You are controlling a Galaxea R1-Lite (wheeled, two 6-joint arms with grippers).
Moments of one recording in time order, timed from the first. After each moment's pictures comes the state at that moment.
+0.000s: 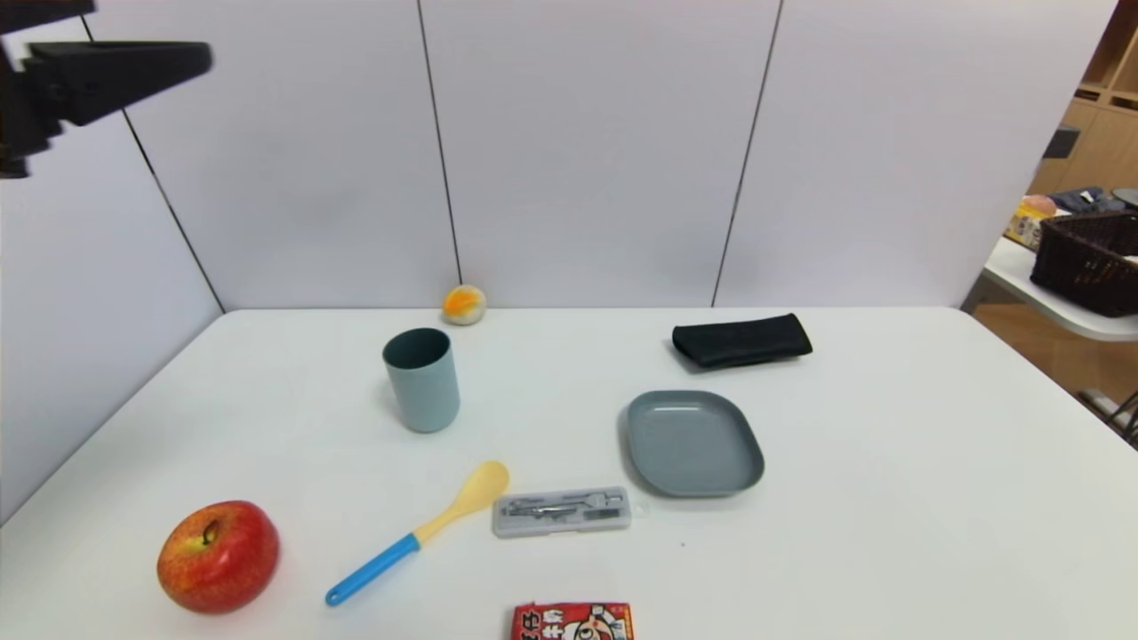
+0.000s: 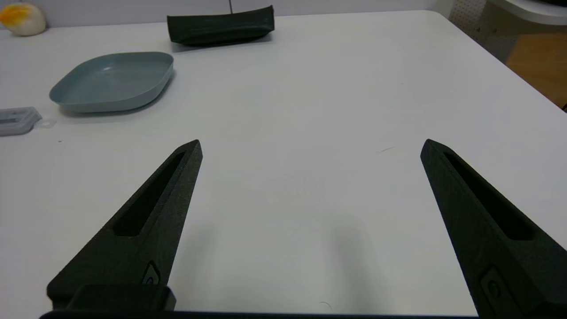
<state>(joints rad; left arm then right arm) -0.10 1.23 -1.25 -0.14 -0.36 0.27 0.00 0.00 0.00 0.00 -0.02 0.03</state>
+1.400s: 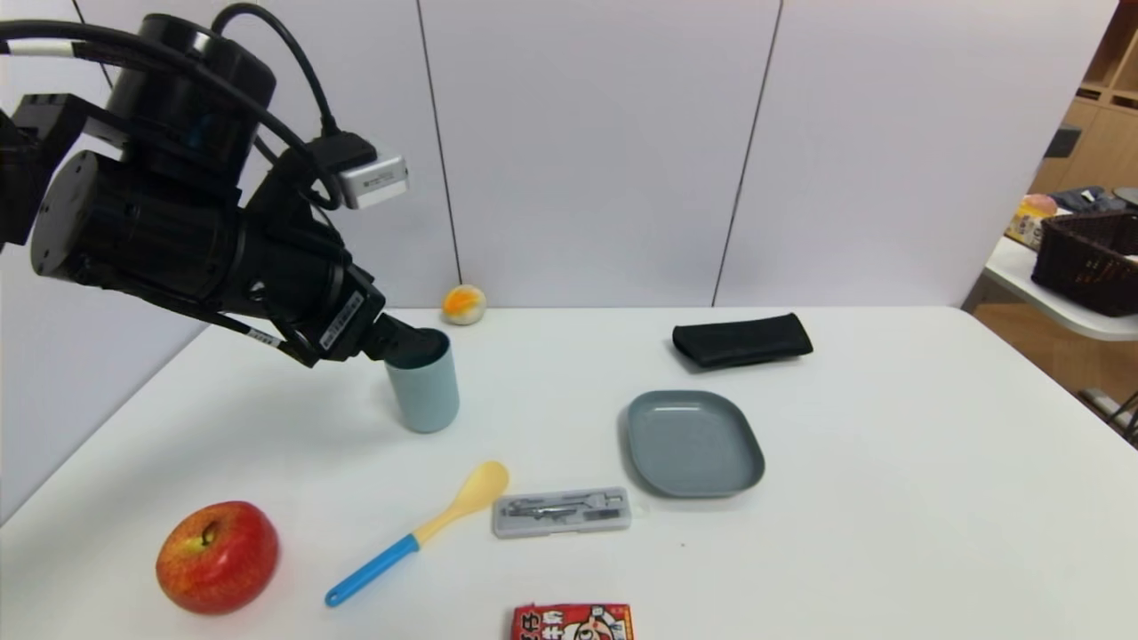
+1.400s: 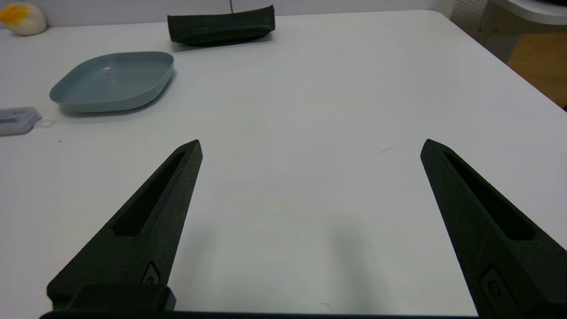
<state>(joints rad) -0.40 1.61 -1.48 0.51 -0.09 0.40 0.00 0.00 0.00 0.00 -0.02 0.03</state>
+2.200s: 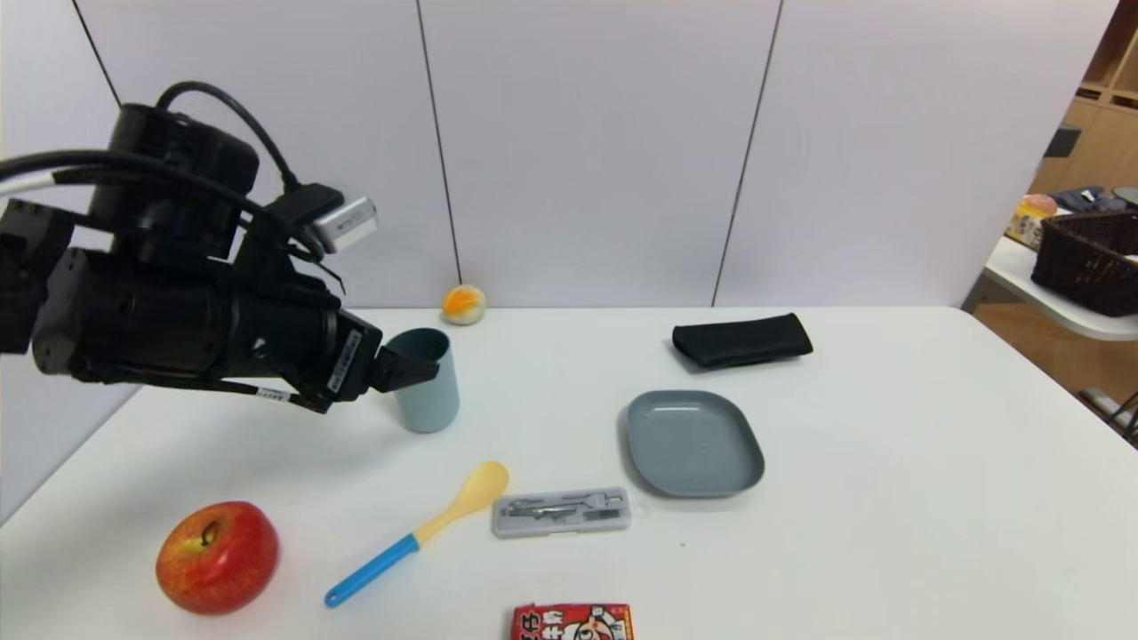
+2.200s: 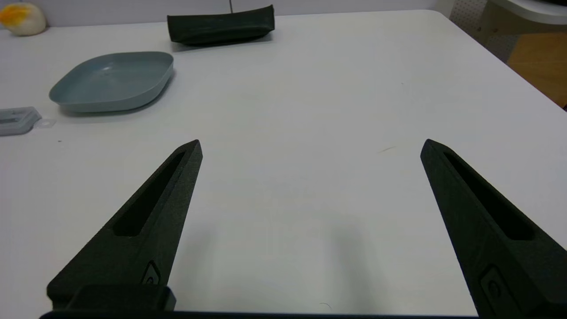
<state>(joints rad) -0.38 1.51 -1.13 0.20 -0.08 0.14 0.00 0.00 0.00 0.00 -0.02 0.03</state>
